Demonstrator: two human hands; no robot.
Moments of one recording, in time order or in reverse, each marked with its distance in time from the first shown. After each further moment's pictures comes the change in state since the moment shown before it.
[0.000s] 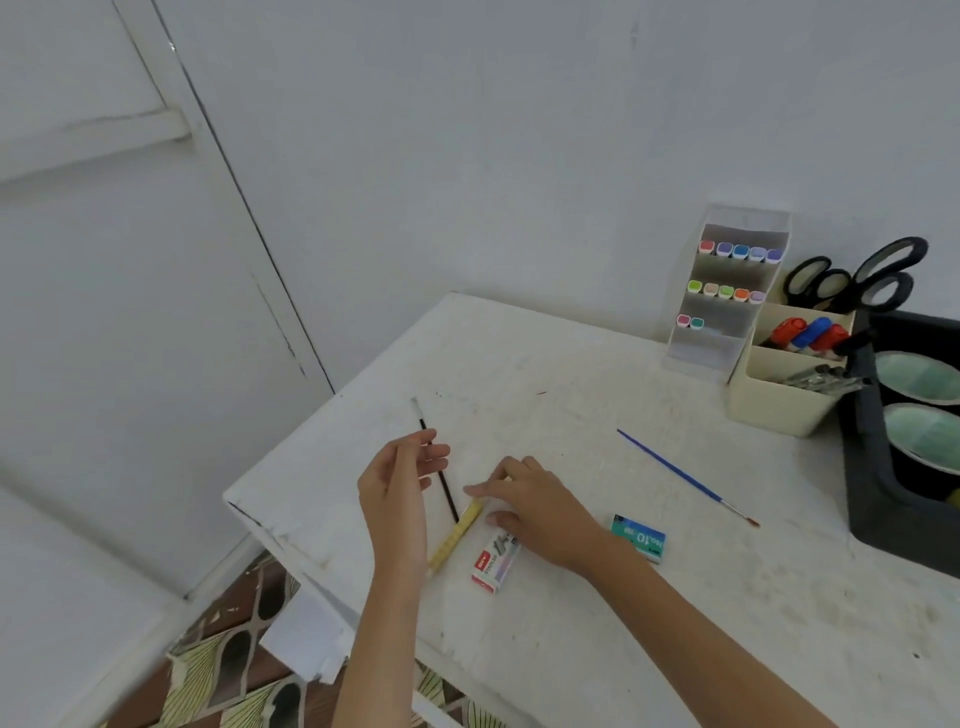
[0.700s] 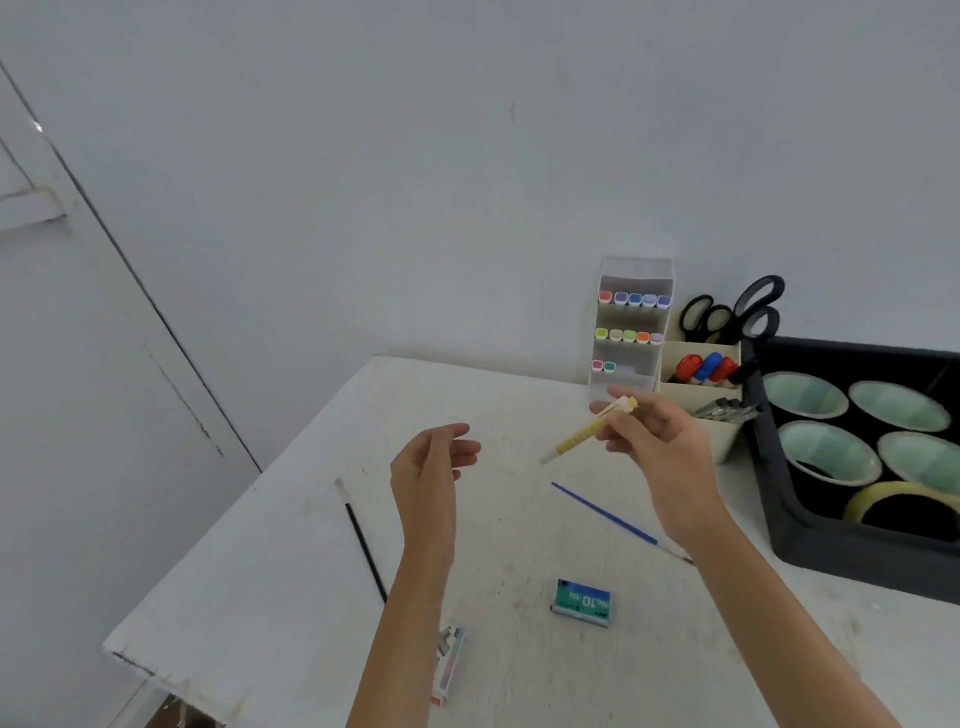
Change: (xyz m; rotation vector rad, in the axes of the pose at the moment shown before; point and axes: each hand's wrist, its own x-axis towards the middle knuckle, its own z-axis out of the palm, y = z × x) left_hand 0.022 0.020 0.105 -0.039 -0.281 0.010; right_hand -0.059 0.067 -0.132 1.226 0.913 0.387
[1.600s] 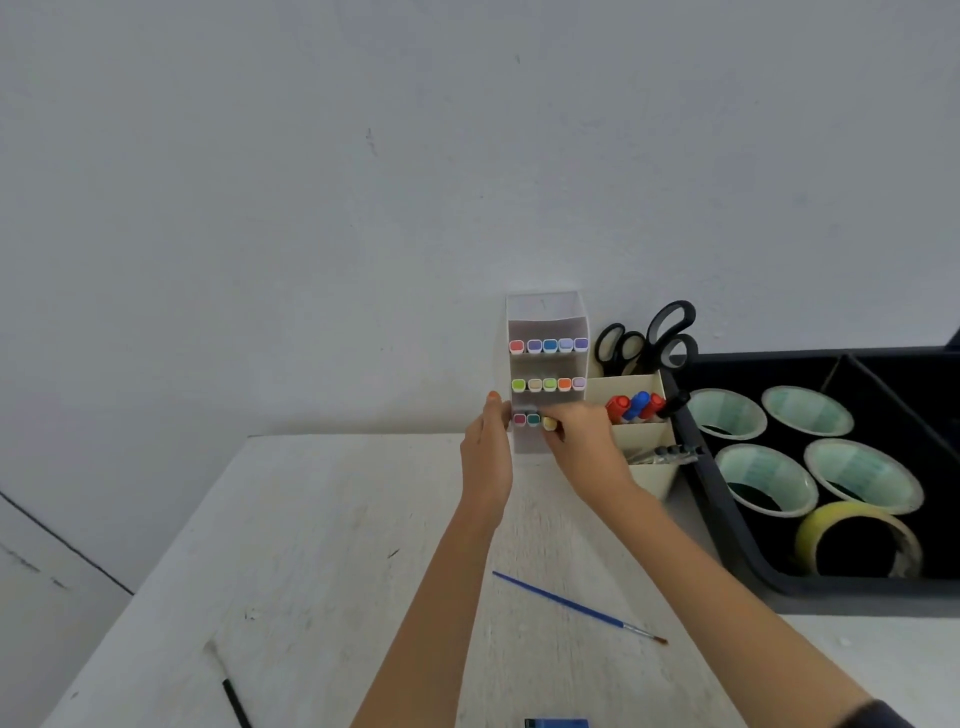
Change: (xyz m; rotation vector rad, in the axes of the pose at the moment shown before) left_hand 0.084 -0.029 0.175 0.137 -0.479 -0.197; right_hand 0.131 0.036 -0.017 -1.188 0.070 -0.235
